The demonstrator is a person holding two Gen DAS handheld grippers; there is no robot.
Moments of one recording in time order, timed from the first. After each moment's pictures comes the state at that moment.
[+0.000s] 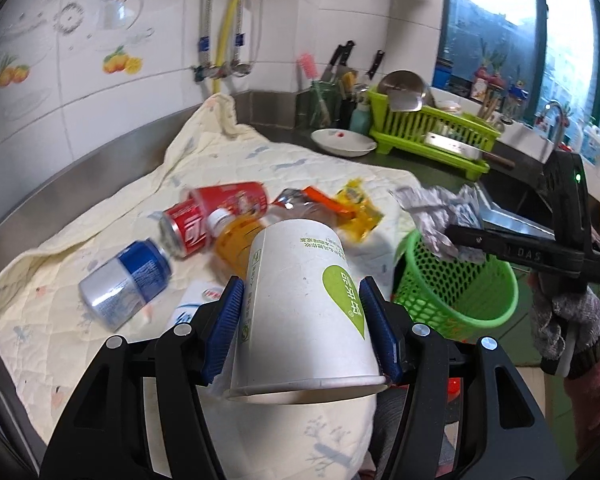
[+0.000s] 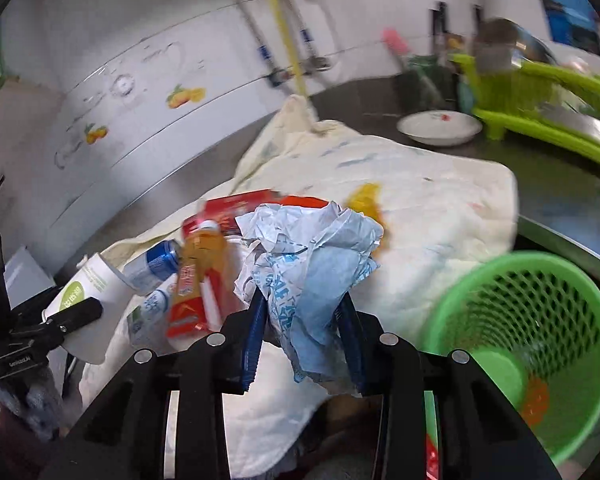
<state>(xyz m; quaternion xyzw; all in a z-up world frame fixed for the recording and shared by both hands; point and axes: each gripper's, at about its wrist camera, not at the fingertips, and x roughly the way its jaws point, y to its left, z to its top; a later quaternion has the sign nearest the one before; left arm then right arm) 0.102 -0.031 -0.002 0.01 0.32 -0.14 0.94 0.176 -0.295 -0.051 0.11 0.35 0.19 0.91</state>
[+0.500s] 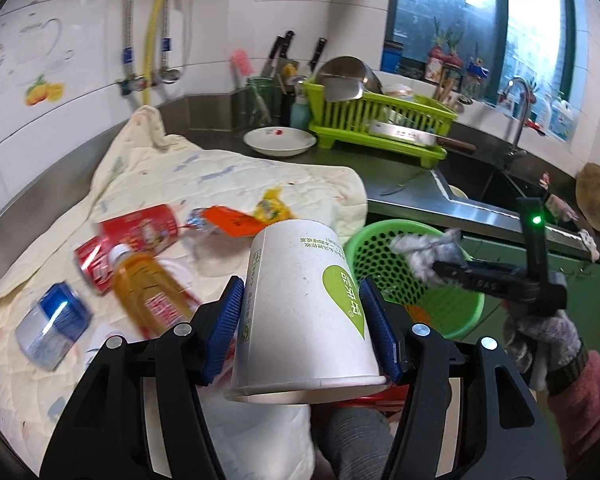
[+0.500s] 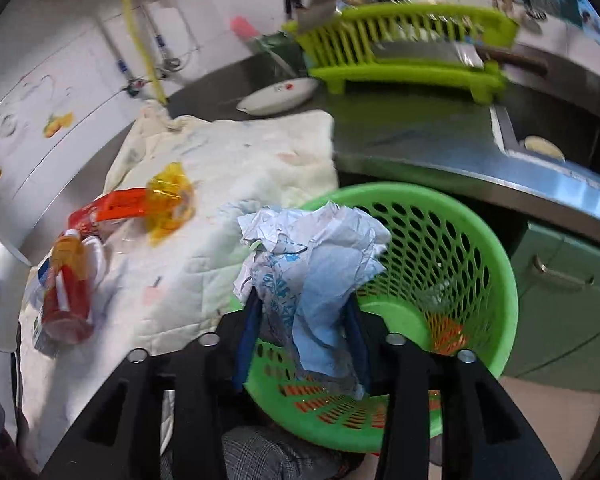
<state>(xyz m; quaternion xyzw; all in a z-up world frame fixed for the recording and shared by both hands) 0.131 -0.125 0.000 0.04 0.33 -0.21 0.92 0.172 -0.408 -0.117 0.16 0.40 0.03 0.90</state>
